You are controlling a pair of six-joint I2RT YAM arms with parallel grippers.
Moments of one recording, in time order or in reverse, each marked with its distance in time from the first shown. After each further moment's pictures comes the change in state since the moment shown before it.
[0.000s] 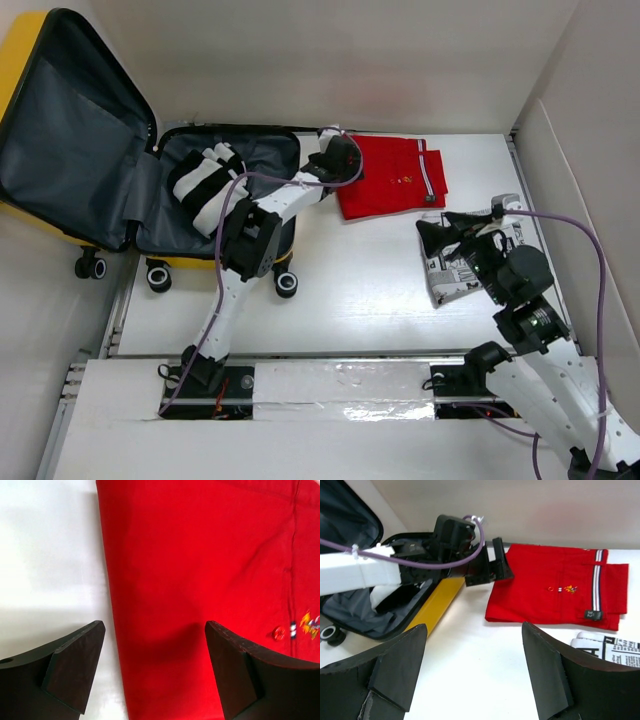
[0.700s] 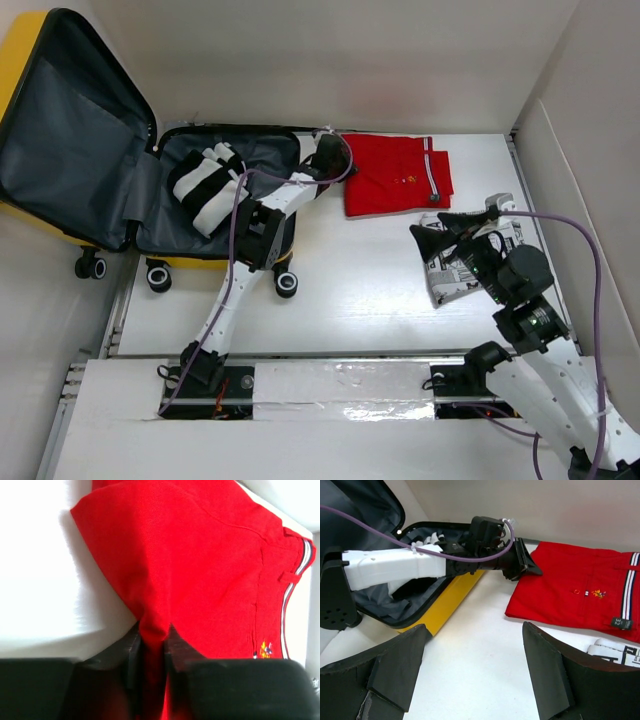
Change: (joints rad) left arm 0.084 0.254 0.251 0.122 0.326 -0.220; right arm 0.000 0.016 -0.001 0.018 -0.116 -0.011
